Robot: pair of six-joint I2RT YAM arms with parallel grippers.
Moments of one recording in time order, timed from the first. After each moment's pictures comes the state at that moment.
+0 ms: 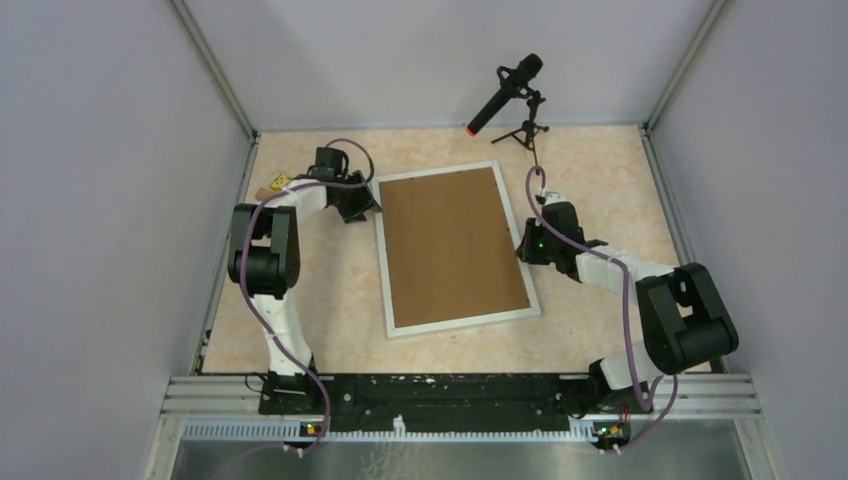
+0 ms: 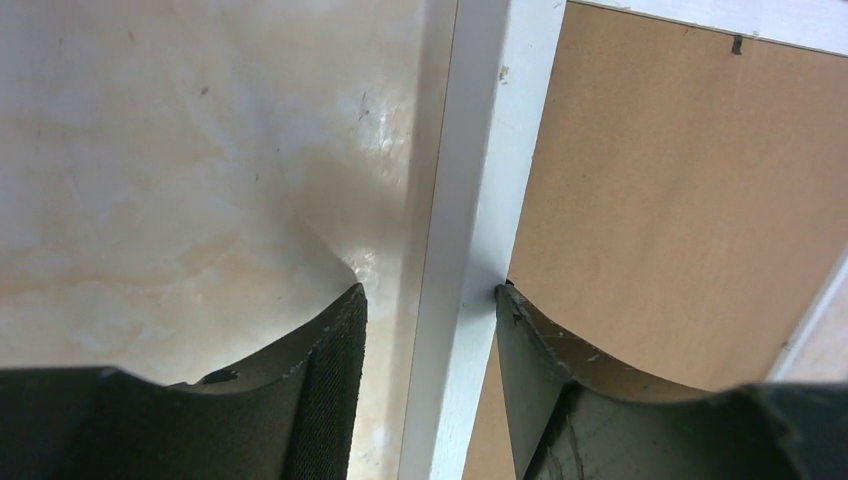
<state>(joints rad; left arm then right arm) -0.09 2.00 1.33 -0.32 0.29 -0.58 0.33 1.47 0.67 0.01 -0.05 0.36</state>
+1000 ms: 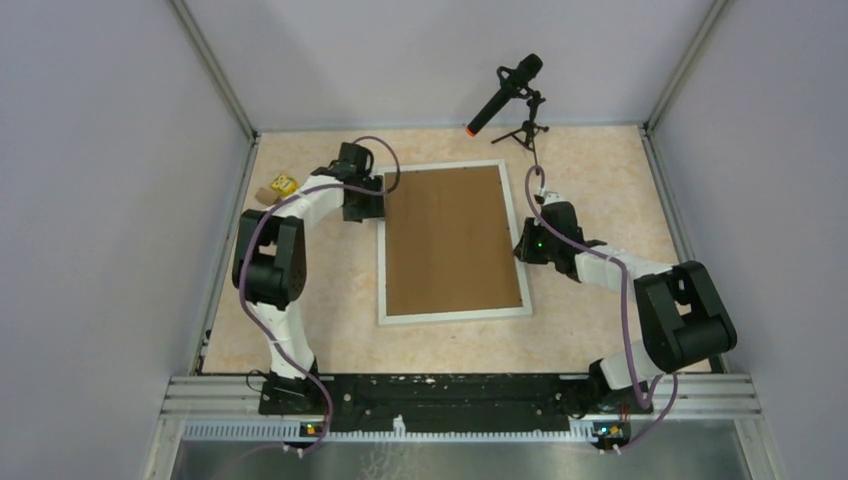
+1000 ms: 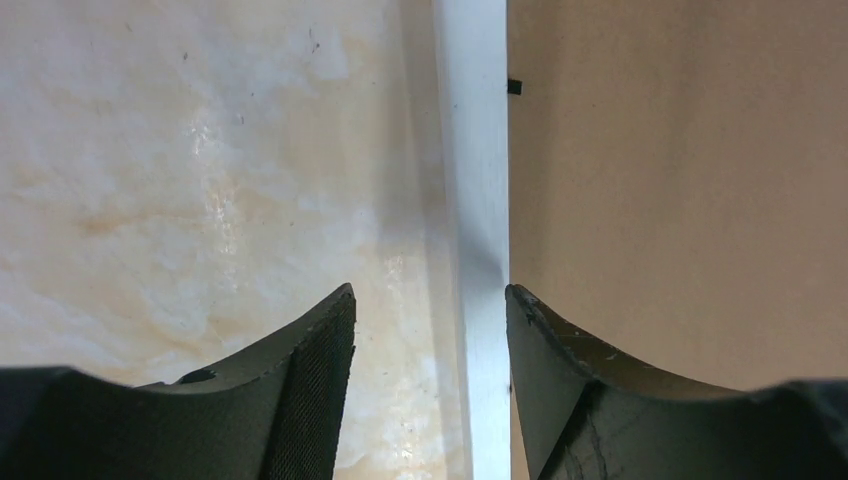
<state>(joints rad) -0.27 1.96 1.44 -0.52 -0.07 -0.26 0.33 1.49 0.67 0.04 -0.07 0.37</state>
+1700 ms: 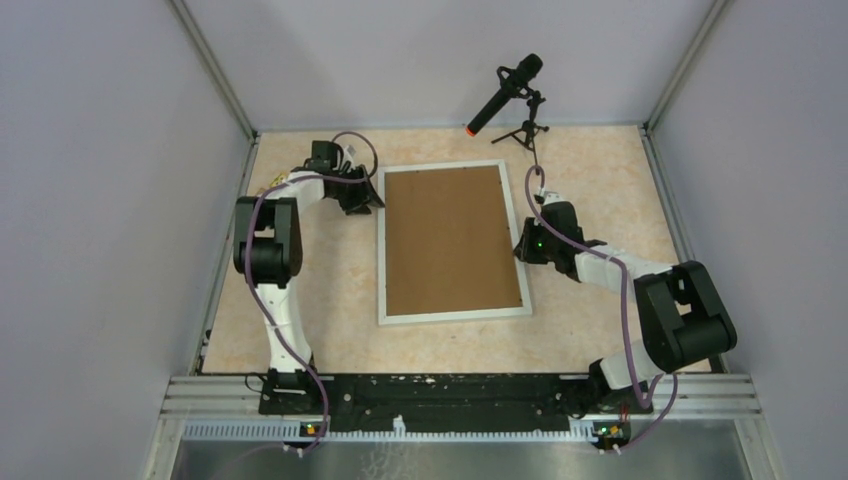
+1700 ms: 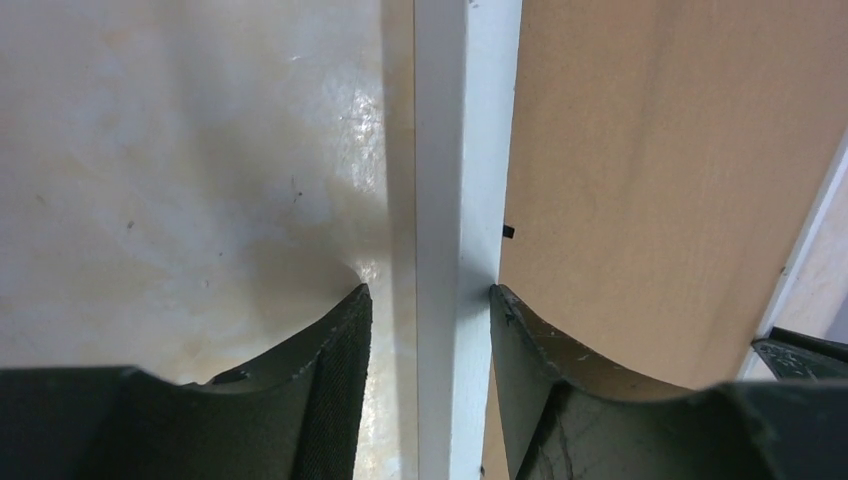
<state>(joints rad) -0.06 2.10 1.49 -0.38 0.46 -0.40 0.33 1.49 0.67 0.04 -0.08 0.37</state>
